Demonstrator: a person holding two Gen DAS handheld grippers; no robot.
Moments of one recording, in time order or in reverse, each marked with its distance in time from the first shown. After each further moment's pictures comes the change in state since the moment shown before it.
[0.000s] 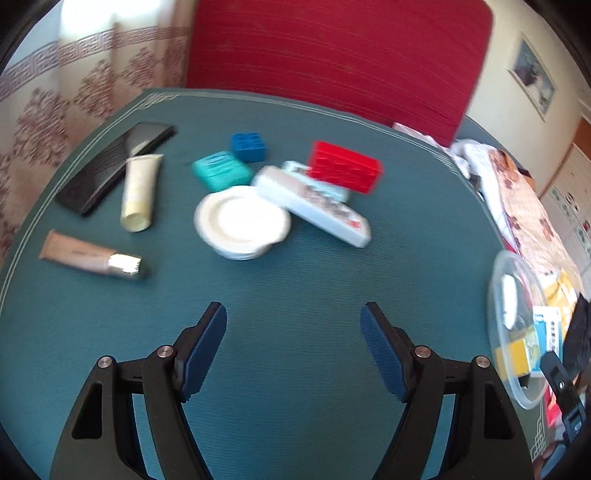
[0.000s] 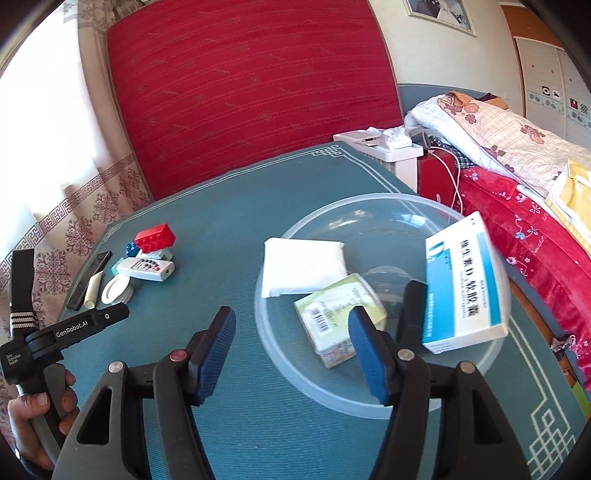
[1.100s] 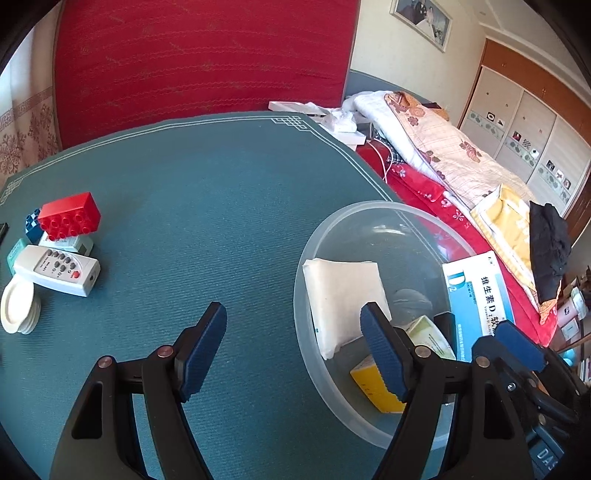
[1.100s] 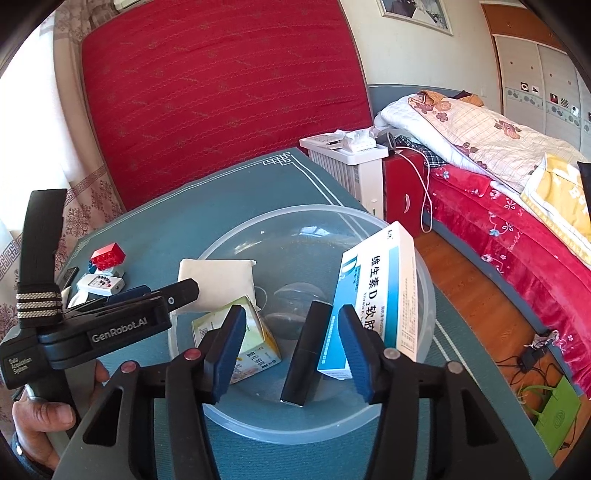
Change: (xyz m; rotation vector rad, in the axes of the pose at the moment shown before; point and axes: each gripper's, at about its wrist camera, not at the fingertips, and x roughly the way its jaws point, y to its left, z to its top) left arm 0.021 -0.201 -0.016 0.385 0.009 -0.250; right arm -0.008 -0.074 0.014 0.048 -0.014 -0.088
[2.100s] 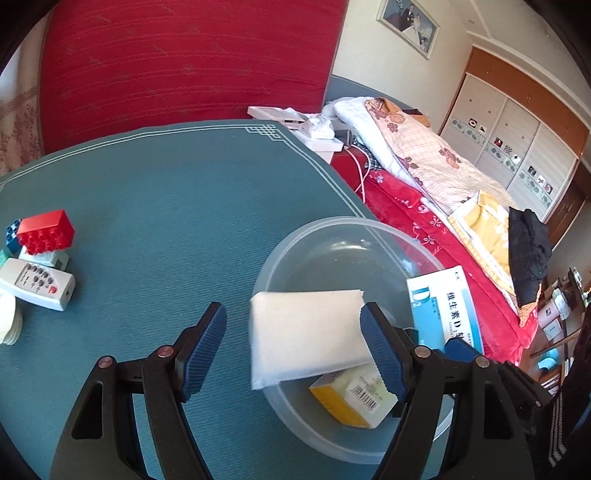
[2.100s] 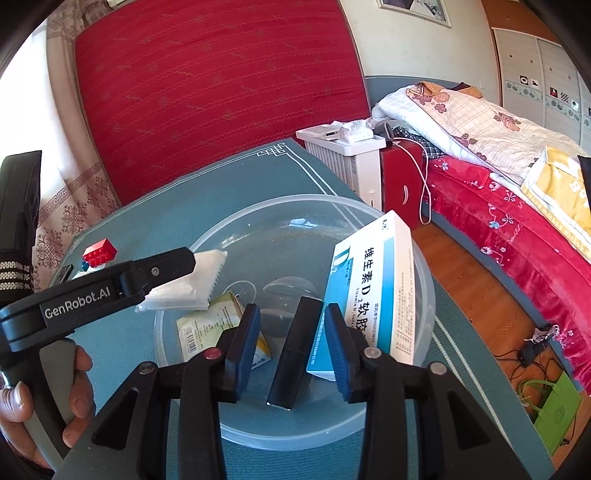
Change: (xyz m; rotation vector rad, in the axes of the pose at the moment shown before) left arm -0.006 -0.013 0.009 -0.005 -0.011 -0.084; right arm 0.013 -0.009 0.000 0.007 0.034 -0.004
